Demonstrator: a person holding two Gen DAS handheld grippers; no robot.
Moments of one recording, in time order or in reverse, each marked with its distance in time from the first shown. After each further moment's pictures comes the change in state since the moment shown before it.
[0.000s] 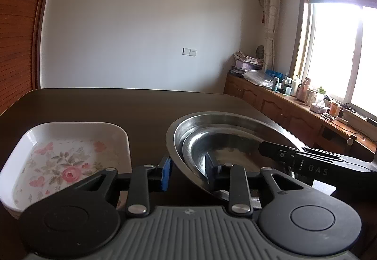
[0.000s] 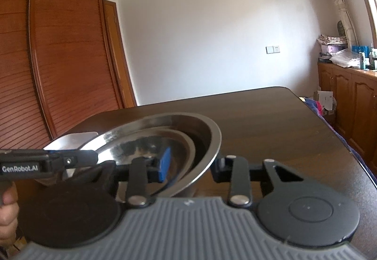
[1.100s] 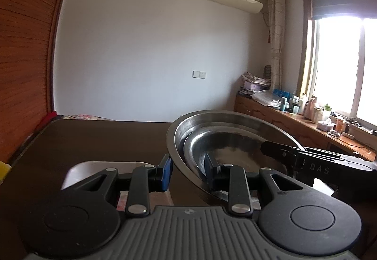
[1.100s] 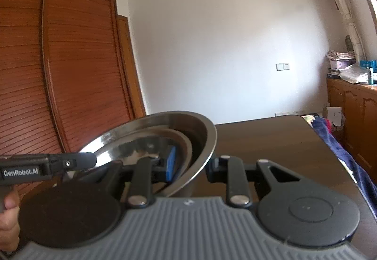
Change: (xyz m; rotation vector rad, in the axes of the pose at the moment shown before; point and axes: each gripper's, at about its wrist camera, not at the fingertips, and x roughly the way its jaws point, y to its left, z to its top) left arm -0.056 0.025 0.029 0.018 -0.114 0.058; right arm -0.013 0.035 0.028 -0.029 -0.075 0.060
